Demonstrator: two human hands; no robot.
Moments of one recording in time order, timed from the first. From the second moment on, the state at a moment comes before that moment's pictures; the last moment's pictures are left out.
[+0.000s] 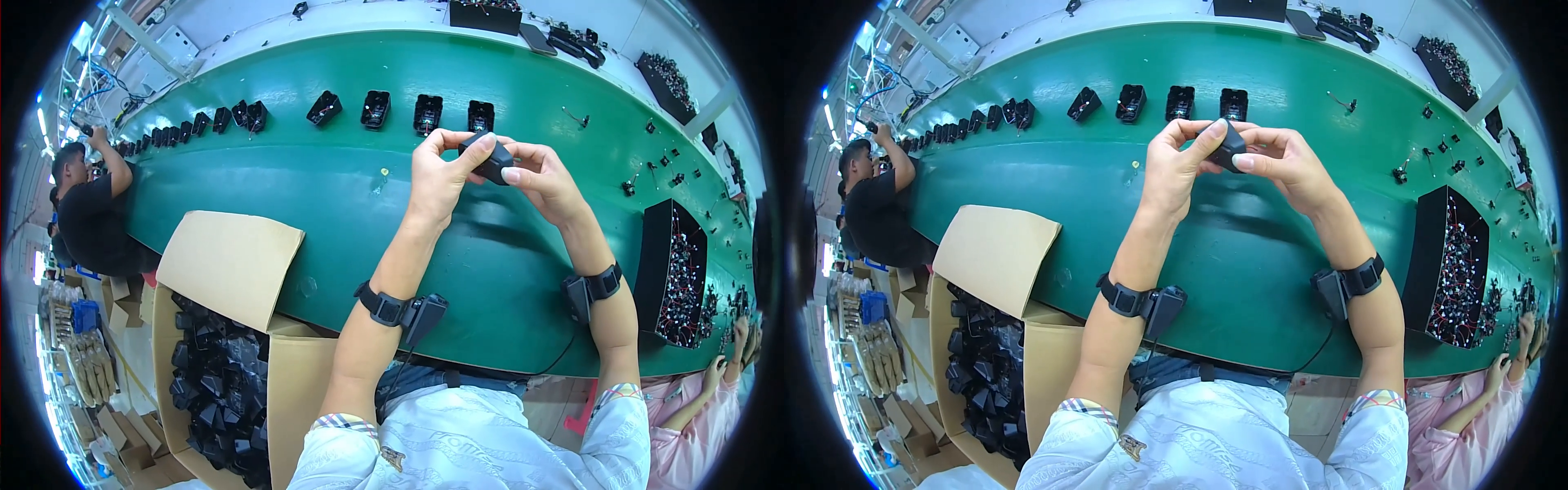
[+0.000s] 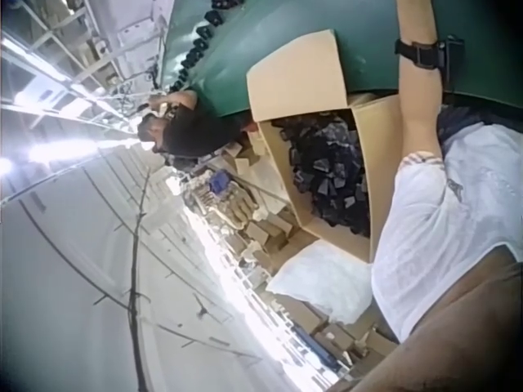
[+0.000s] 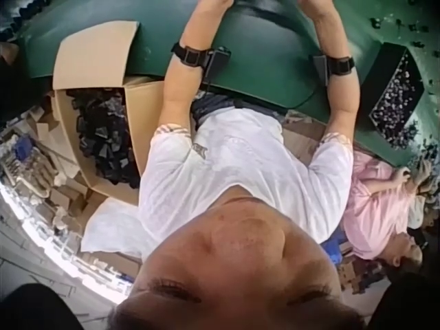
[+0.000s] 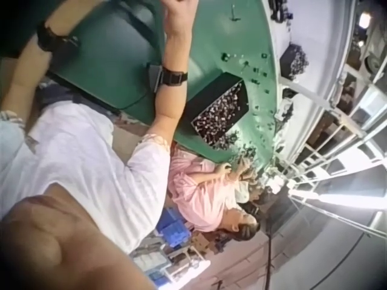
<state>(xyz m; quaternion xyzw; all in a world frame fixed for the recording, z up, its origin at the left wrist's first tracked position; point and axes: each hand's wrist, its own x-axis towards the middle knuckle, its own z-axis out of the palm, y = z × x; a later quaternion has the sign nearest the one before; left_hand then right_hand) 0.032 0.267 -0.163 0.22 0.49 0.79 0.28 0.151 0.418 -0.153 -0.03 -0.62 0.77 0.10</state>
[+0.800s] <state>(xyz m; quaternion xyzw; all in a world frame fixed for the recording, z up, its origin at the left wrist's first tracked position) 0.040 0.296 -0.224 0.27 0.68 0.67 0.14 0.152 0.518 -0.164 -0.16 -0.97 0.09 0.15</state>
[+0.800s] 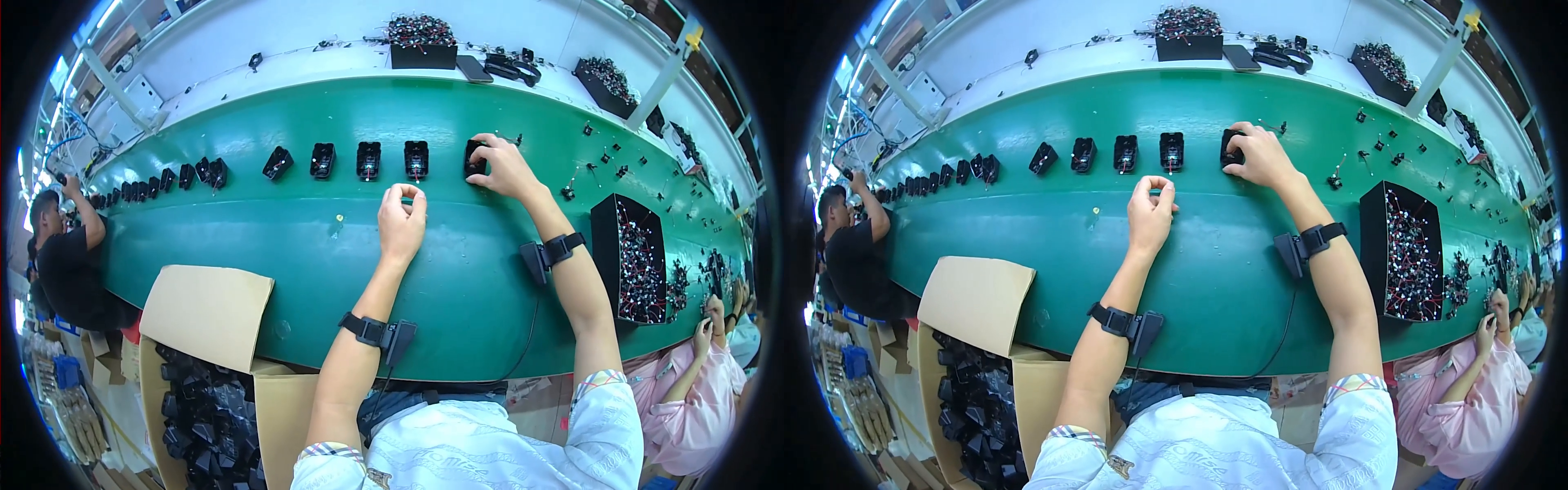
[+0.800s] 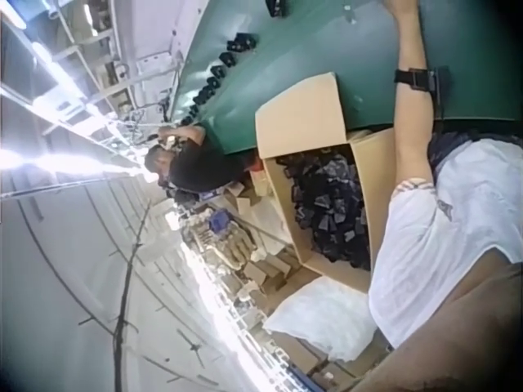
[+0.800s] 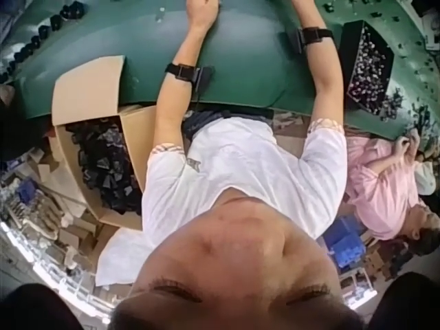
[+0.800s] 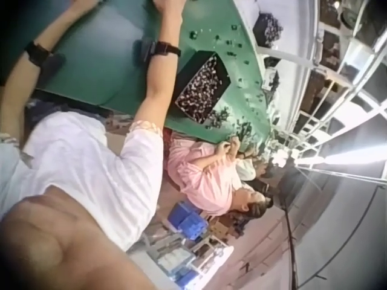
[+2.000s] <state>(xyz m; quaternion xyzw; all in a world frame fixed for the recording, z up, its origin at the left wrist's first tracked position) 0.036 -0.233 -0.166 0.18 0.97 0.15 -0.02 0.138 0.641 -0.216 -0.14 -0.66 0.67 0.31</state>
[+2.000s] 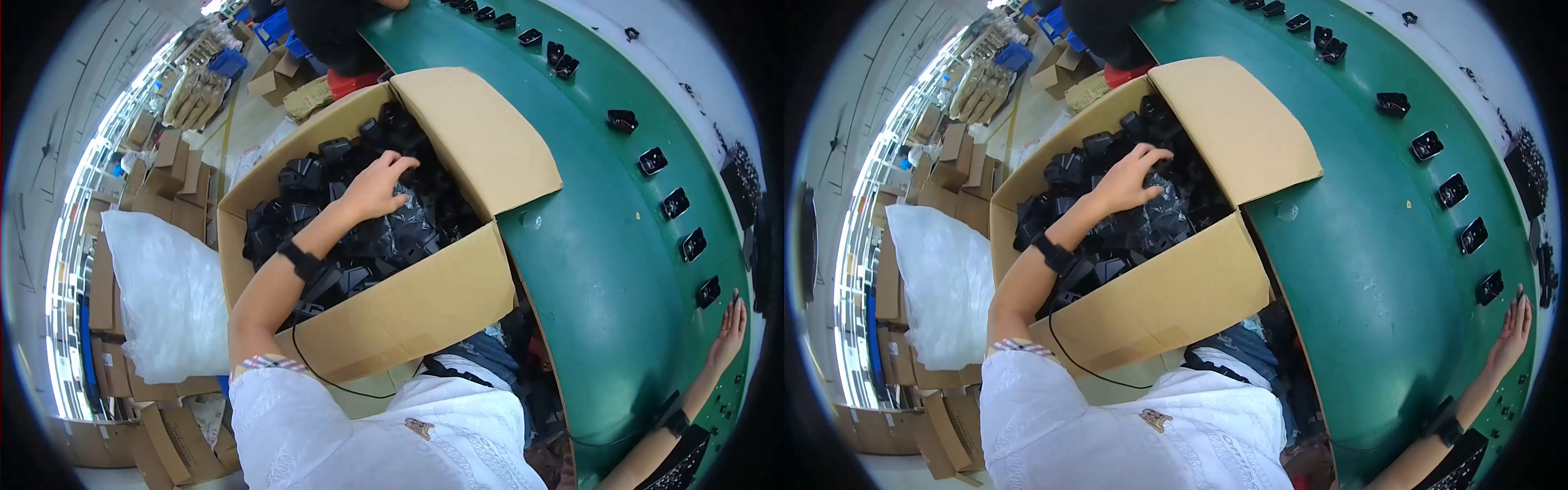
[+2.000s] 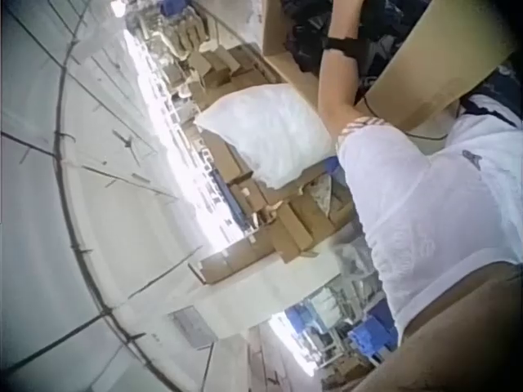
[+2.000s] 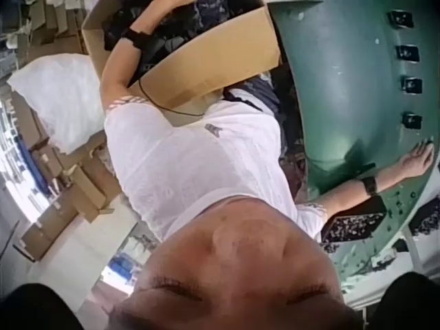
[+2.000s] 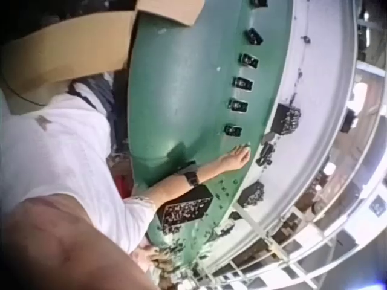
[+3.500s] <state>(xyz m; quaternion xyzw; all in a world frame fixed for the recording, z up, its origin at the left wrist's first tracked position) 0.086 0.198 -0.015 0.49 0.40 0.70 0.34 0.223 0.343 -0.020 0.12 -0.79 0.24 0.55</state>
